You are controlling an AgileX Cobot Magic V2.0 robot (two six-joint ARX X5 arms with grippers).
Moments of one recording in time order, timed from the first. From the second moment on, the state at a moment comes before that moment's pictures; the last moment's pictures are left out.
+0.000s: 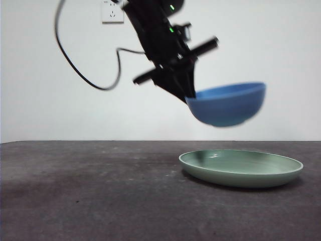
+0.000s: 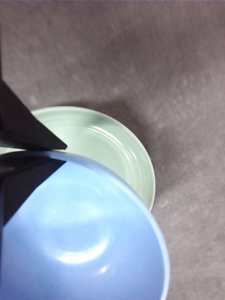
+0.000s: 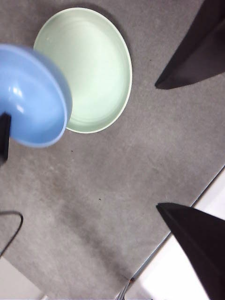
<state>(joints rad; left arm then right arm) -0.69 2.06 1.87 -0.72 0.16 -0.21 0.15 0.62 0.95 -1.07 -0.54 0.01</state>
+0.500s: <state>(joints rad) -0.72 2.24 1.94 -0.74 0.12 -0.21 0.15 0.61 0.95 -1.09 -0.54 0.01</state>
